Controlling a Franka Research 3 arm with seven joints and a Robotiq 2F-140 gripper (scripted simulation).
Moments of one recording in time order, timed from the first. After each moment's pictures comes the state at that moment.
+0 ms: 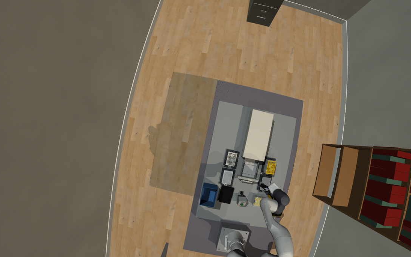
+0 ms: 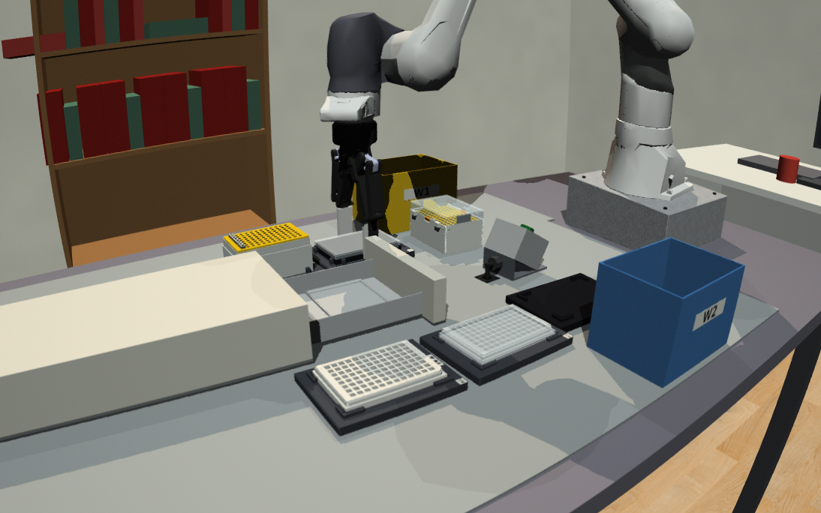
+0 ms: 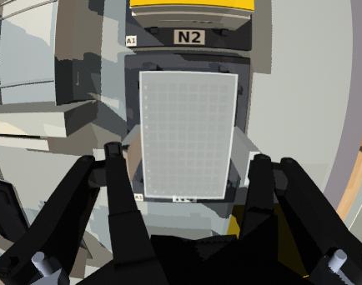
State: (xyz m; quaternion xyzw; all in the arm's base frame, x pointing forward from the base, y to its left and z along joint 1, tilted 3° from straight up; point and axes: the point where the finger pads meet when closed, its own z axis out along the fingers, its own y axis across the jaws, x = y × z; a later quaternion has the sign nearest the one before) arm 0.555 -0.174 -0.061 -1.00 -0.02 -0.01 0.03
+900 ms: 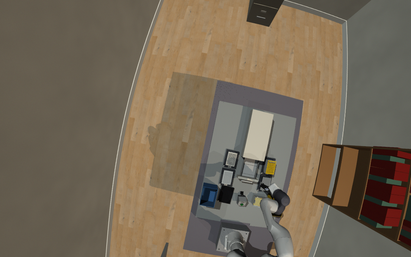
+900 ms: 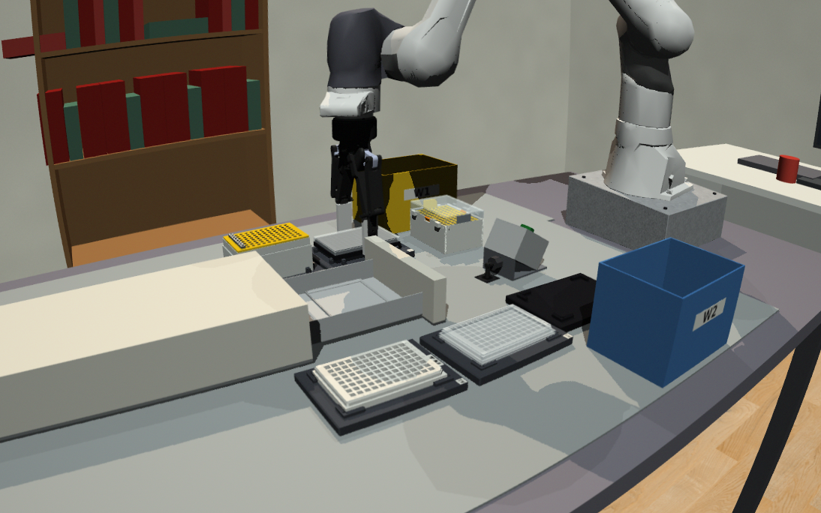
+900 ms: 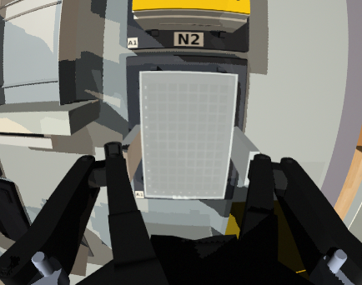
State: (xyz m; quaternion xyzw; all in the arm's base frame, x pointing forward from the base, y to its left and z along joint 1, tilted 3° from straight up) arm 0.555 -0.175 -0.054 -1.00 -0.02 -0.01 0.02
